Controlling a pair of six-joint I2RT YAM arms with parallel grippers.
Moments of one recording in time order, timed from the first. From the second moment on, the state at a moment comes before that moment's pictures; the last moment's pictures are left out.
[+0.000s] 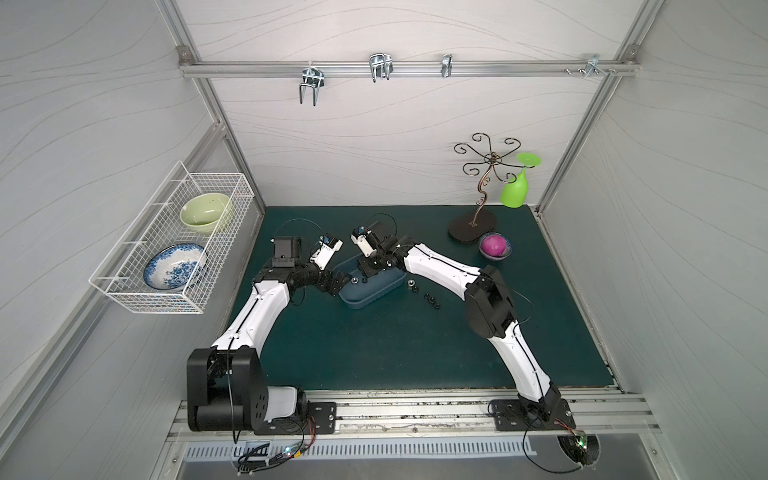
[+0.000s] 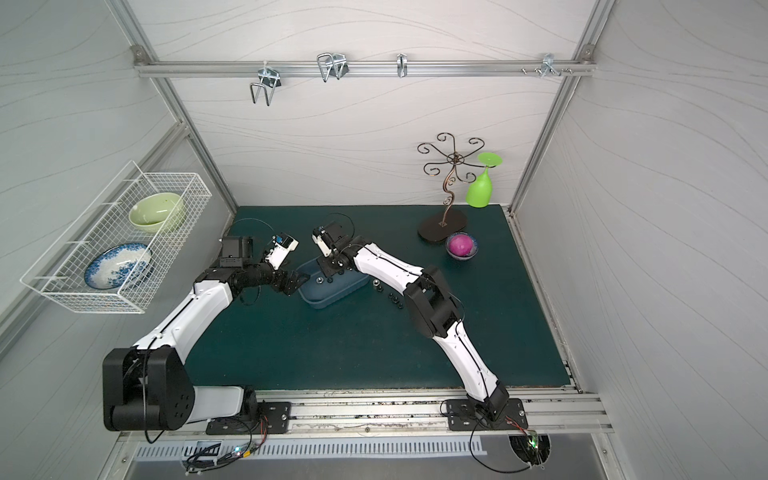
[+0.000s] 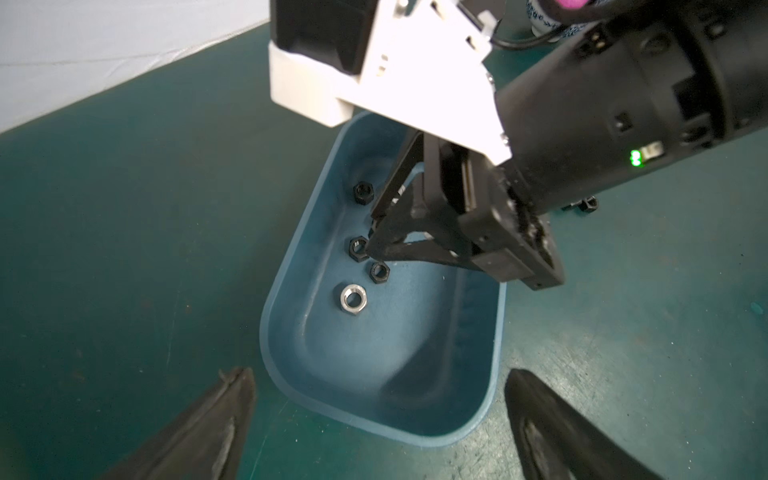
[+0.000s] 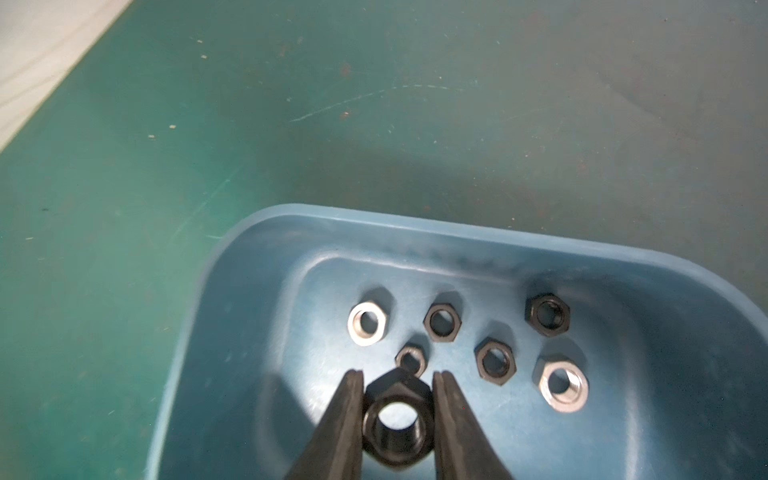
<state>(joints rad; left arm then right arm) 0.03 1.34 0.93 -0.46 0.59 0.47 0.88 2.36 2.09 -0.59 -0.09 0.13</state>
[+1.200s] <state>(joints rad) 0.03 1.36 0.91 -0.47 0.60 0.47 0.85 2.56 2.23 -0.56 0.03 0.05</state>
